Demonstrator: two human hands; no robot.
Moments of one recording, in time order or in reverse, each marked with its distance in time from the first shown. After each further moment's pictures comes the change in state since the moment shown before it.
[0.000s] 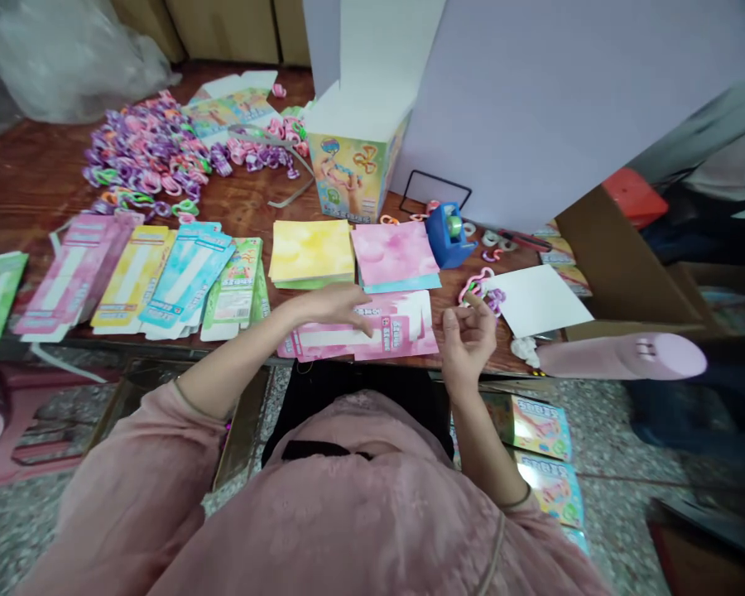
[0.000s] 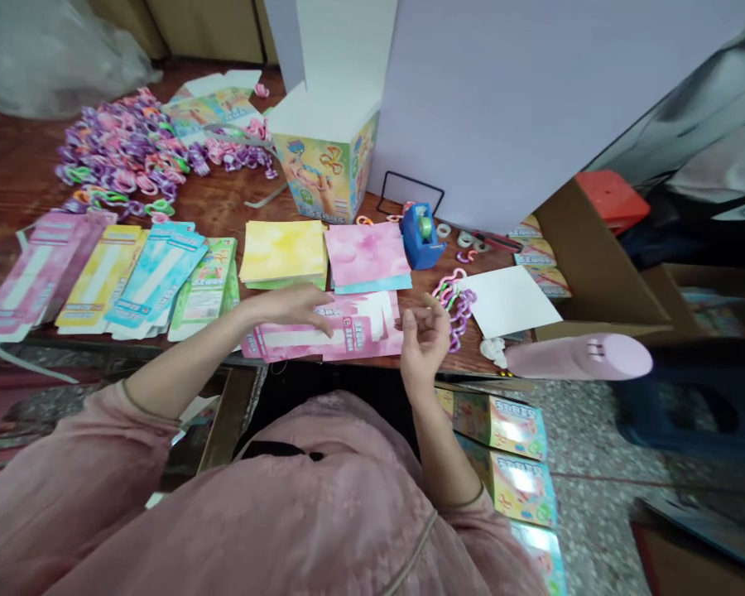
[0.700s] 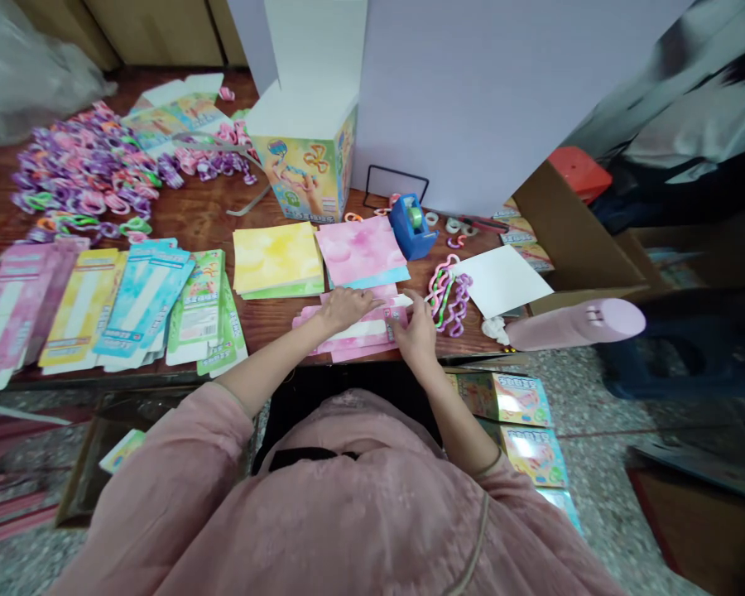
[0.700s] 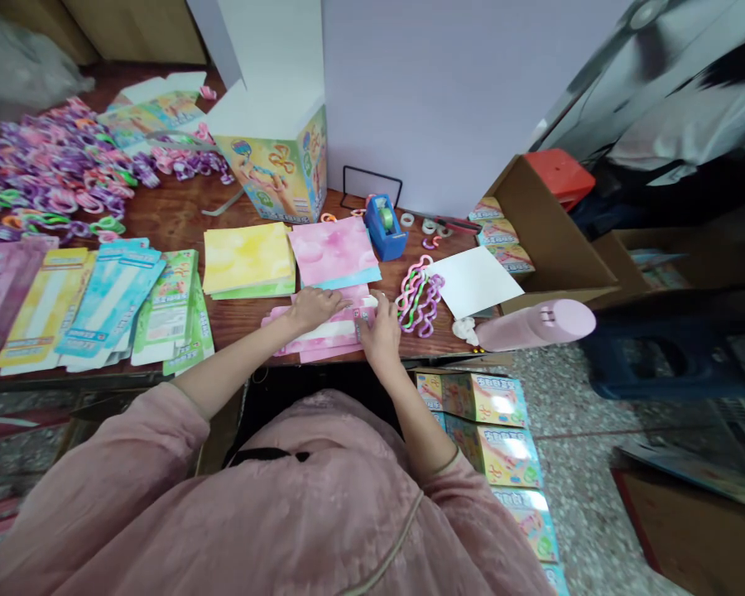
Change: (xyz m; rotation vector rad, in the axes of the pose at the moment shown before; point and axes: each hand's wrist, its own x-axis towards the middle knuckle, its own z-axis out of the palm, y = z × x) left_hand 0.077 0.000 0.089 0.513 0.252 -0.072; right_hand 0.003 0.050 -0.006 -0.613 -0.239 0.035
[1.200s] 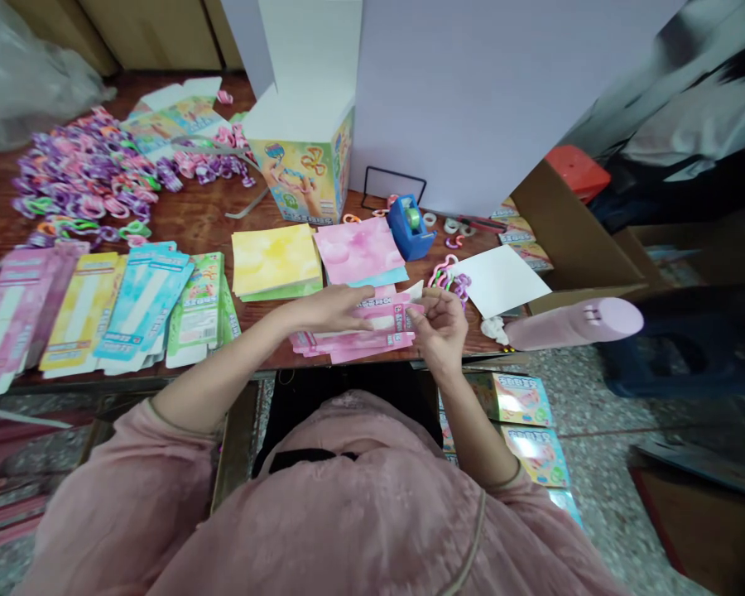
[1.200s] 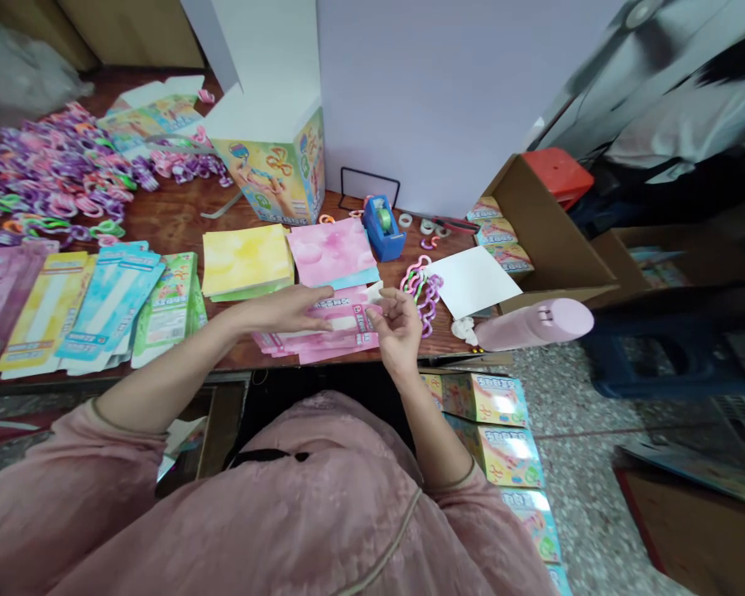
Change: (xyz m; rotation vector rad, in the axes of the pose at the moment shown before) left_hand -0.026 -0.017 -0.087 -0.498 -0.170 0.252; right_hand 0.003 -0.037 -0.039 0.689 0.103 -0.025
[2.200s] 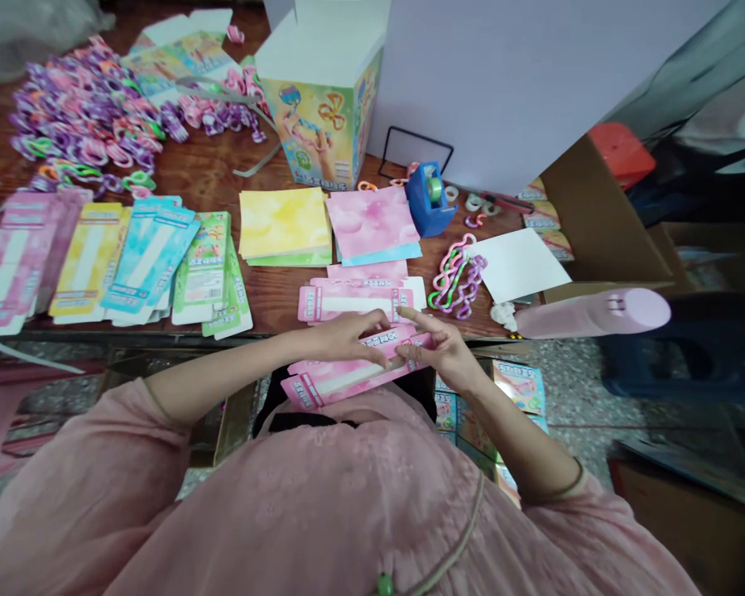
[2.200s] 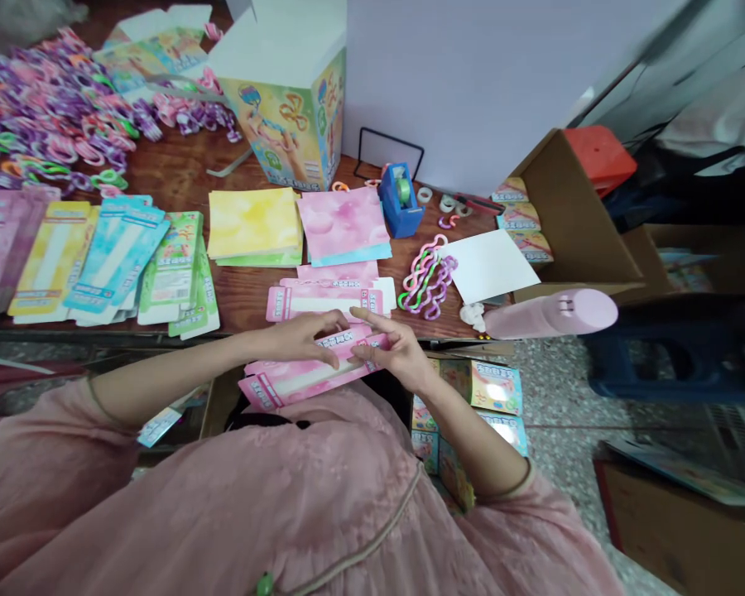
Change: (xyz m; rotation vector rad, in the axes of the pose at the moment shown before) left_hand -0.050 0.037 0.069 -0.269 -0.171 -0.056; right_hand -0.038 -0.034 -0.039 0.094 -0.610 0.621
